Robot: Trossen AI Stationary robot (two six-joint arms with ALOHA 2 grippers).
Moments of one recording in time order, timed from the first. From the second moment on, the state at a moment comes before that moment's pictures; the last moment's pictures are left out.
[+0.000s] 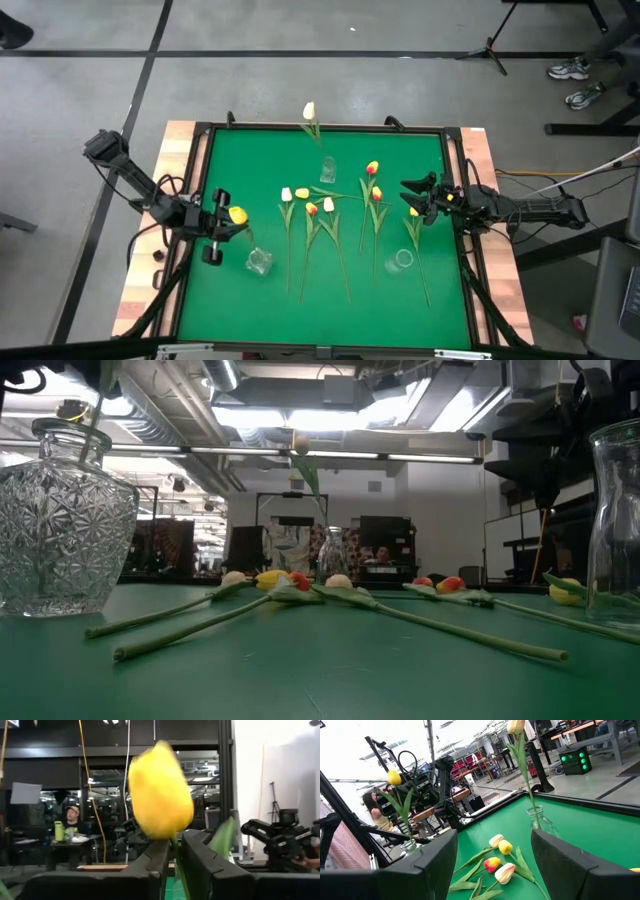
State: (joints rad) left arm -0.70 0.81 0.09 1.16 -0.69 0.30; right arm 0.01 0.17 0.02 0.23 0.27 0.44
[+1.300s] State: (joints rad) left arm -0.76 0.81 0.22 1.01 -0.84 0.14; right arm 0.01 0.17 0.02 0.23 0.21 0.40
